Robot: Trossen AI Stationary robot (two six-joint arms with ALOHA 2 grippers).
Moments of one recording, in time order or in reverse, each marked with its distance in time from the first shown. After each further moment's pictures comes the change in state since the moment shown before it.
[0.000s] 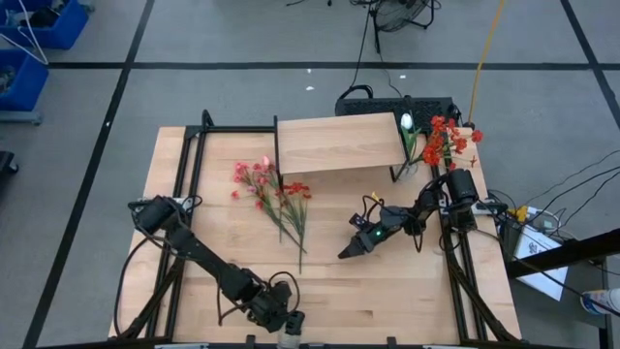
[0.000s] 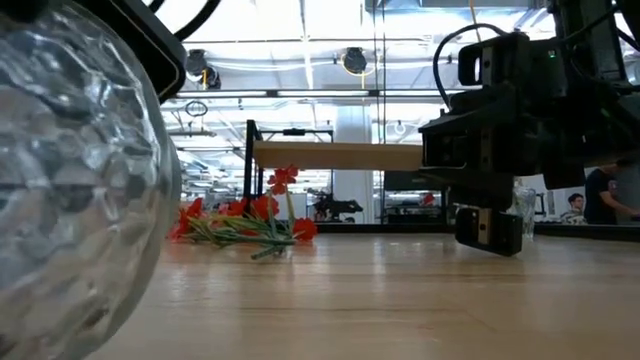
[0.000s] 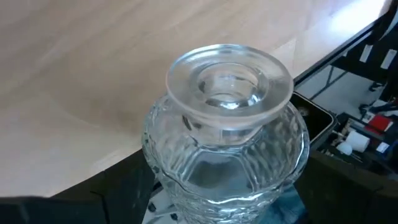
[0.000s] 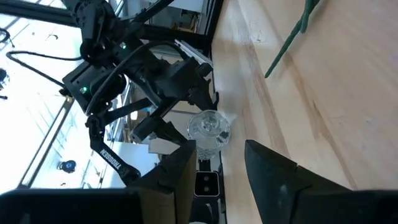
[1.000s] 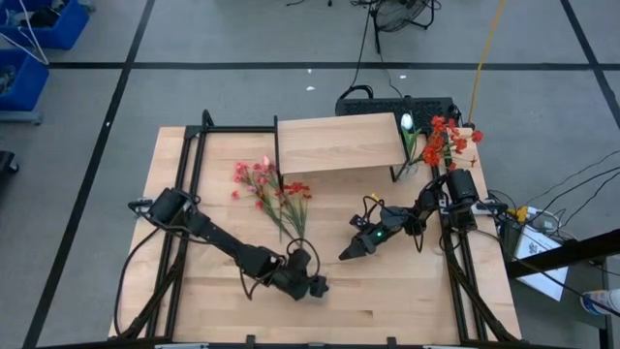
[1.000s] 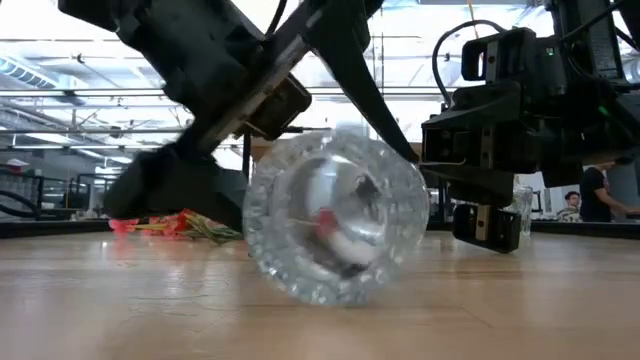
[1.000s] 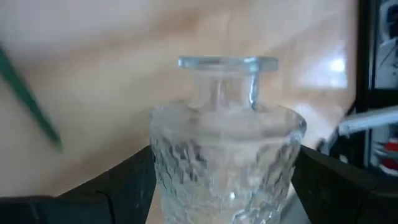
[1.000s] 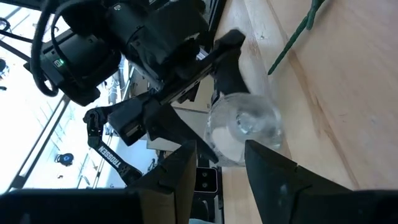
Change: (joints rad) left arm 0.206 0.054 -0.004 -0.022 -0.308 0.285; right arm -0.001 0.001 -0.001 -0.002 0.004 -0.041
